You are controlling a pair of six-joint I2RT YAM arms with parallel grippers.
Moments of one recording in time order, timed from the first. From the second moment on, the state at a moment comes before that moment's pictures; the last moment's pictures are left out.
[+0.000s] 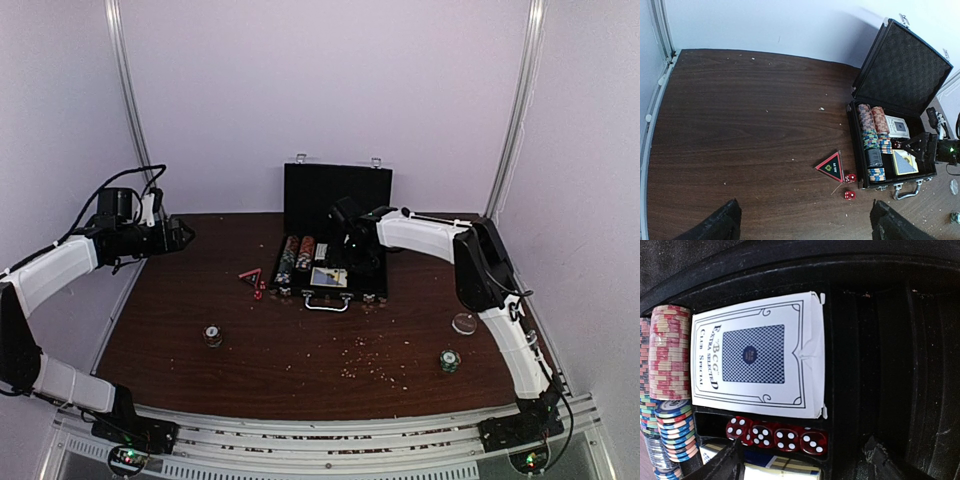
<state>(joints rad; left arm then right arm) -0.05 1.28 0.94 -0.26 0.31 -0.20 0.67 2.46 2.12 -0.72 0.15 0.83</state>
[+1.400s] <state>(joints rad) -0.05 1.28 0.94 -0.26 0.31 -0.20 0.66 2.48 2.14 -0.71 0.14 0.82</state>
